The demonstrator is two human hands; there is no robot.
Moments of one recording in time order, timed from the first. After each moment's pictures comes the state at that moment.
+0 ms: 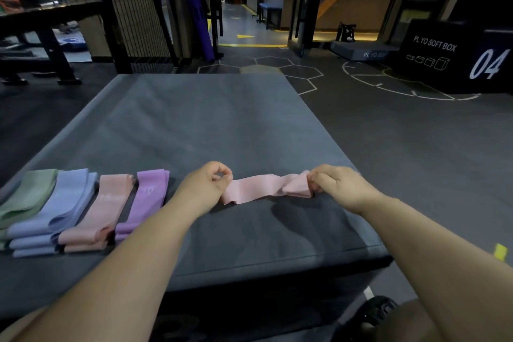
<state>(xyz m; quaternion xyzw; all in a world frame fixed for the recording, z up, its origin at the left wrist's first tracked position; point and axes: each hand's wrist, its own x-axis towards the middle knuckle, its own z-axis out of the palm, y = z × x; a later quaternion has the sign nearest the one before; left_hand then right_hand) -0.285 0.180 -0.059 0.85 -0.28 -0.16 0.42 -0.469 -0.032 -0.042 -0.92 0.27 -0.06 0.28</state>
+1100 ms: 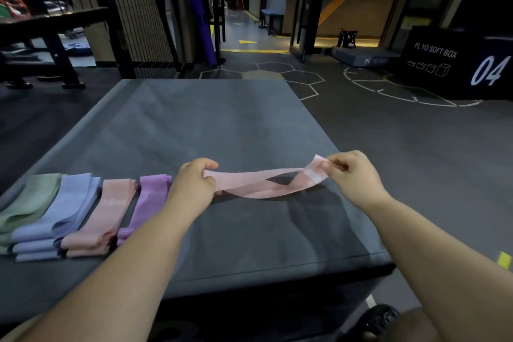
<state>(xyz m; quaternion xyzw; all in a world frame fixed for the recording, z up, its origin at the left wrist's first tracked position) -0.272 0.184 -0.057 0.86 -0.24 -0.07 0.45 -0.464 -0.046 -0.039 -0.86 0.32 -0.27 0.28</state>
